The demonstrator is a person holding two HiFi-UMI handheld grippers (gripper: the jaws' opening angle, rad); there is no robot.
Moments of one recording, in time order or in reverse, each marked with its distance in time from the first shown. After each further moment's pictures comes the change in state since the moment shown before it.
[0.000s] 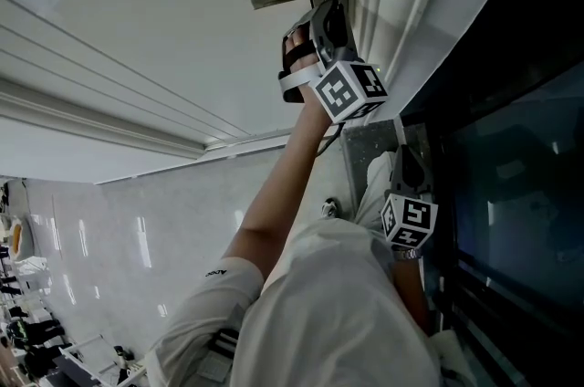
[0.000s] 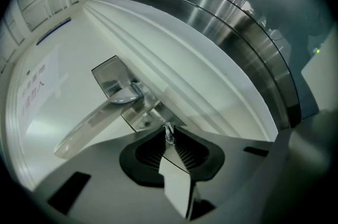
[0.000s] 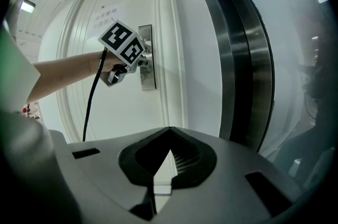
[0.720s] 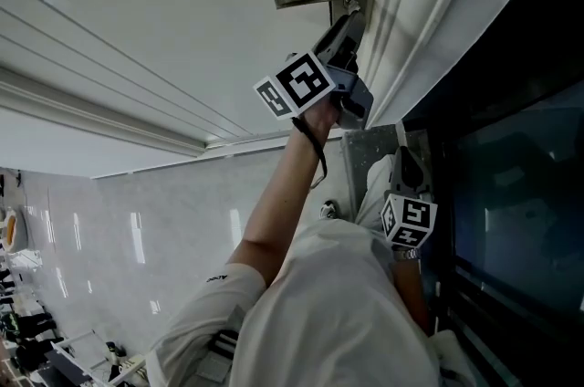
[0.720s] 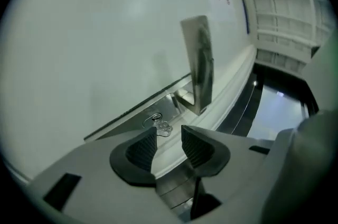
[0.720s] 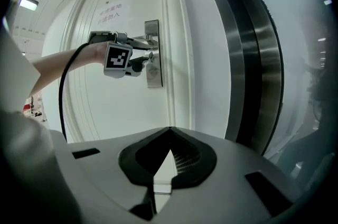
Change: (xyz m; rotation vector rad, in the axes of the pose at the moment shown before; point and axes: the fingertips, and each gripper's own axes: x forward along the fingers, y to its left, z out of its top) left arm -0.023 0.021 -0.009 -1.748 -0.267 -0.583; right arm 0.014 0.021 0.001 -0.034 0.021 0.031
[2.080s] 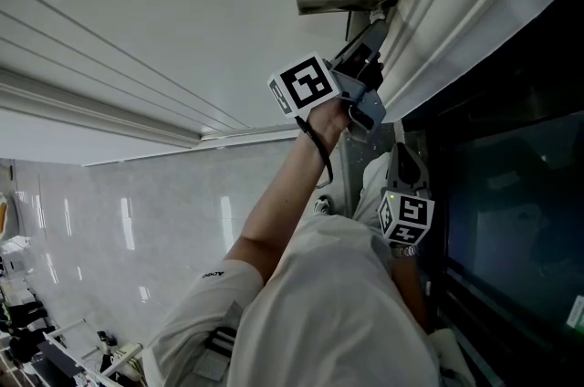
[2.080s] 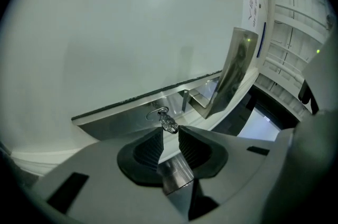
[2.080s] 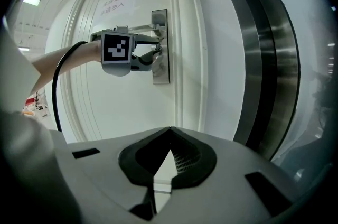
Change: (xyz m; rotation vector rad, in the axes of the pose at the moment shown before) left arm 0.010 0.009 -0.004 -0.269 0.047 -0.163; right arm 0.036 0.022 0.009 -0.052 0.042 0.037
